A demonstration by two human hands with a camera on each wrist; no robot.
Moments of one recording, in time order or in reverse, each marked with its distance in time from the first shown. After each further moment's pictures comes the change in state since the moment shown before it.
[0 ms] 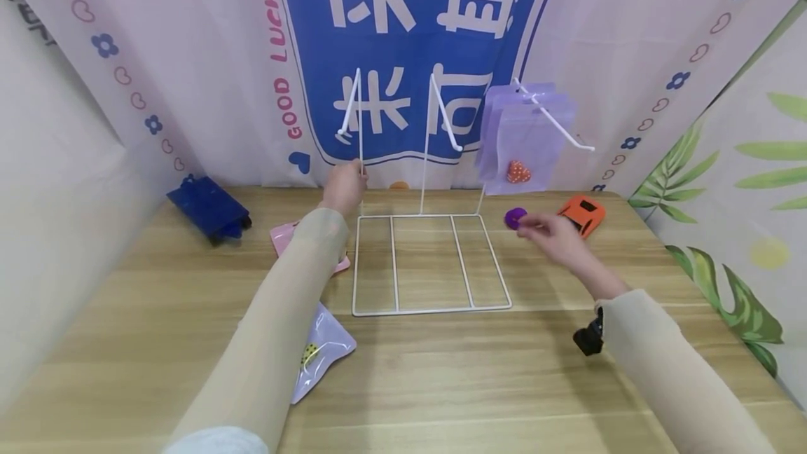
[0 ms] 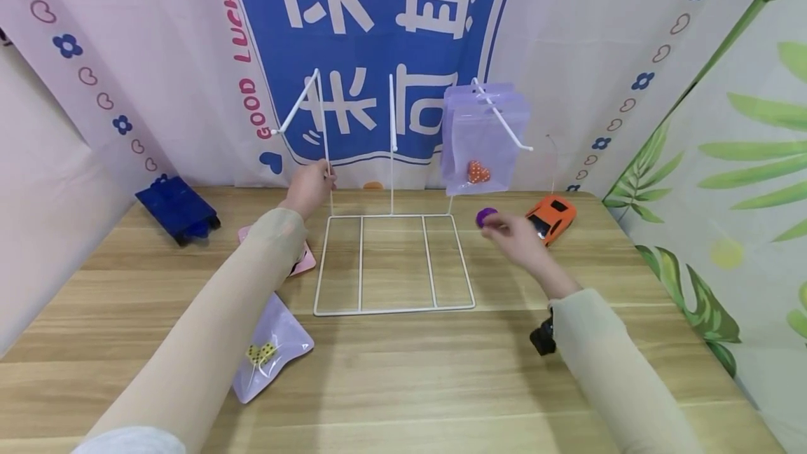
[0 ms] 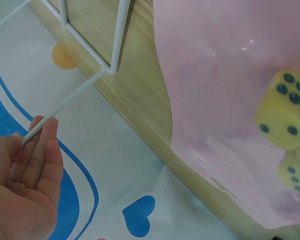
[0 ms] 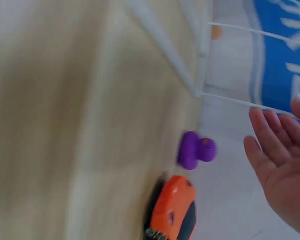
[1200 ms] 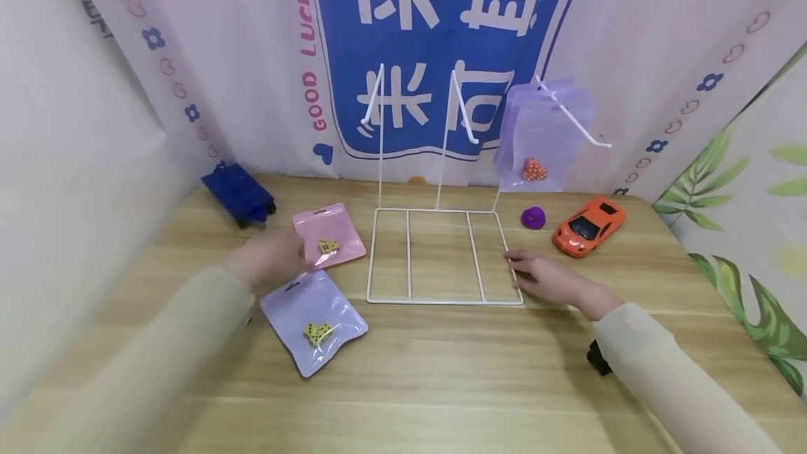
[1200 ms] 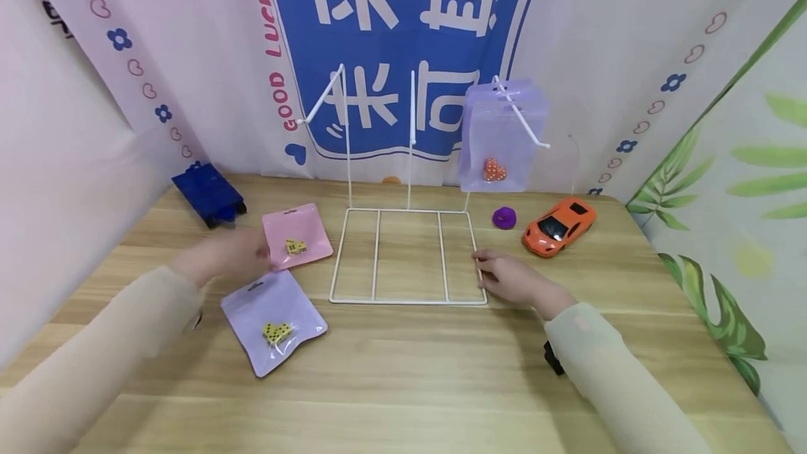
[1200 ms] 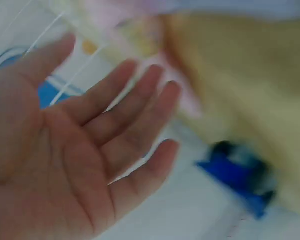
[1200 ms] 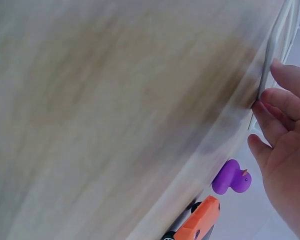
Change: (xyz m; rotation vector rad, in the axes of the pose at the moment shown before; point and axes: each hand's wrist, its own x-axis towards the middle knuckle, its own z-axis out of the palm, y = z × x) left_hand -0.159 -0.052 -0.080 0.326 -0.483 -0.042; right_hand -0.021 0.016 0.042 -0.380 -0.385 -0.328
